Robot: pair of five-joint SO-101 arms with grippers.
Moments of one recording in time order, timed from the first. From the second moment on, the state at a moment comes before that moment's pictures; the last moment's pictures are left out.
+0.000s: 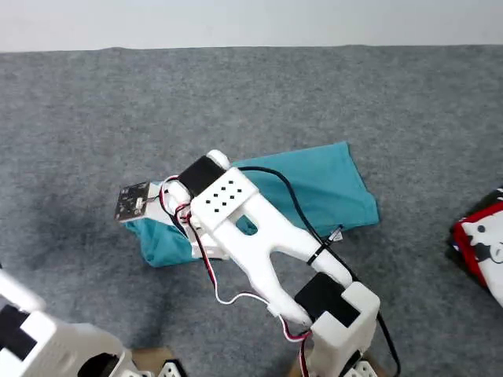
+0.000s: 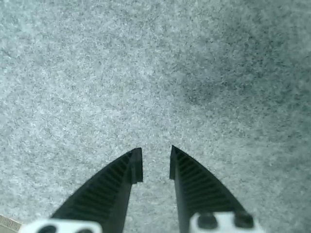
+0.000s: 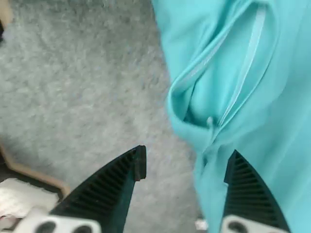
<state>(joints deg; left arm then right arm) -62.3 5.8 2.9 88.8 -20.0 -48.4 14.2 -11.6 96.7 42.2</state>
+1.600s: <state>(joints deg) -62.3 5.8 5.5 86.6 -20.0 -35.3 41.0 -35.8 91.9 50.7</state>
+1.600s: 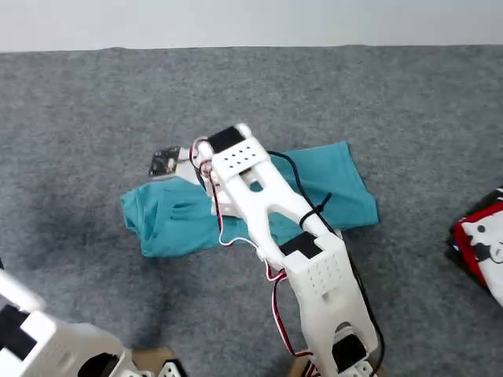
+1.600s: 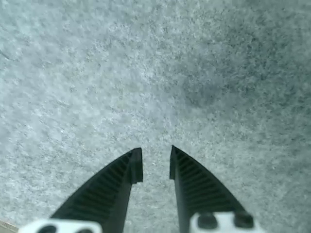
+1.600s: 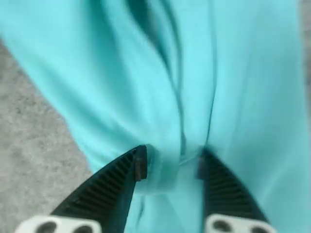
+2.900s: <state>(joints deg) -62.3 -14.0 9.9 95.9 -20.0 -28.4 42.3 -52.7 100.4 19.1</state>
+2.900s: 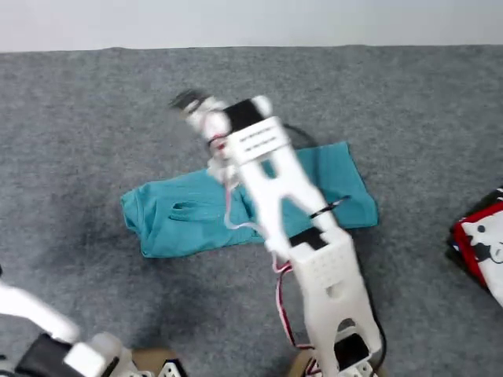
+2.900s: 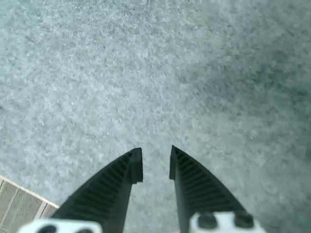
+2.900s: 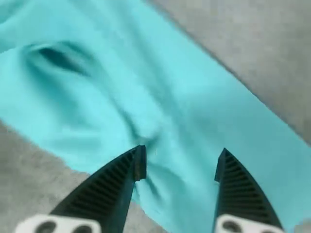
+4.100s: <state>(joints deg) -62.3 -25.1 11.1 97.8 -20.0 -2.7 56.9 -51.3 75.5 16.0</state>
